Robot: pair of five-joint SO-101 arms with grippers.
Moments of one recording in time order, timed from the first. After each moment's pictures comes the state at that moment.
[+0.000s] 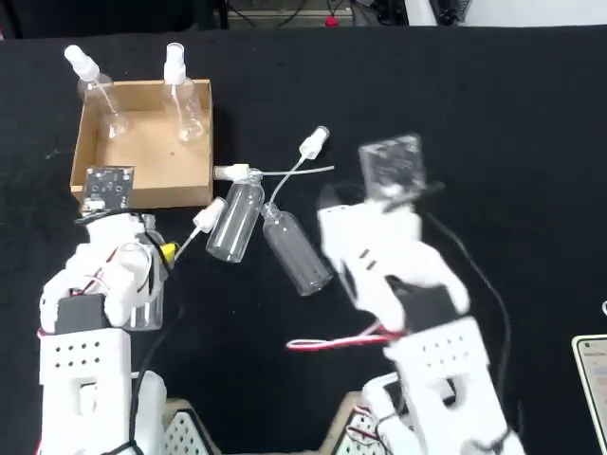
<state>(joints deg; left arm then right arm) -14.0 -64.3 65.9 55.2 -10.5 -19.0 -55.0 55.3 44.6 -0.7</state>
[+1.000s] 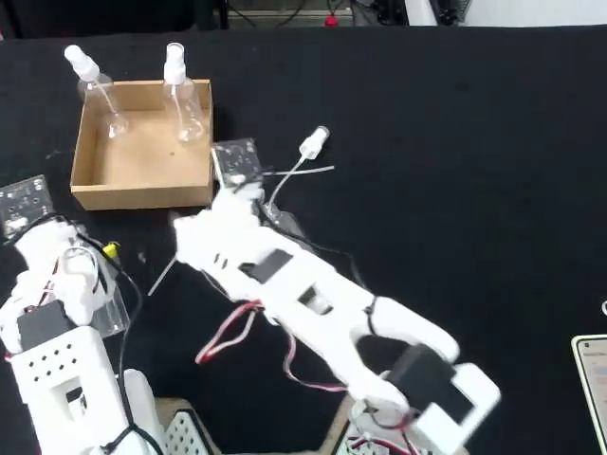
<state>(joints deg) -32.7 -64.3 65.7 55.2 -6.3 -45.5 -2.8 42.2 5.3 -30.3</state>
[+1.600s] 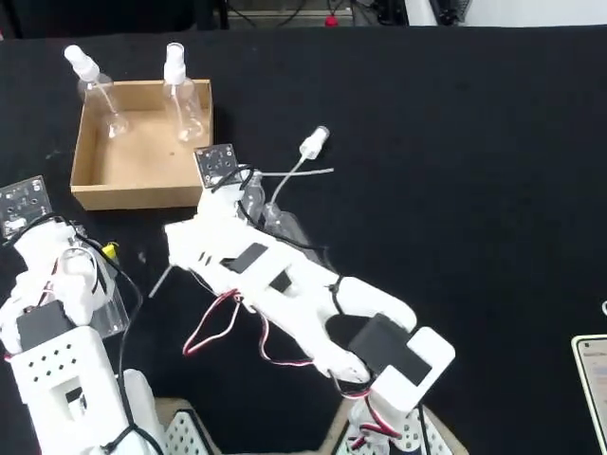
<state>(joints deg) -32.9 -64.3 65.7 55.2 -6.3 -45.5 9.4 35.6 9.0 -30.6</state>
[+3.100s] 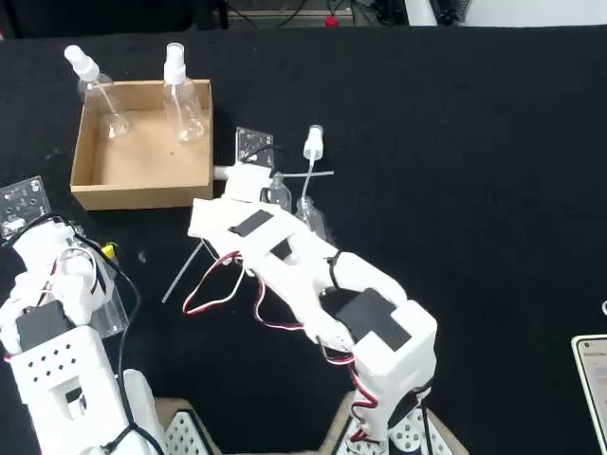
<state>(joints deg) -33.2 -64.3 65.7 55.2 -6.3 -39.5 18.8 23.4 21.9 -44.8</state>
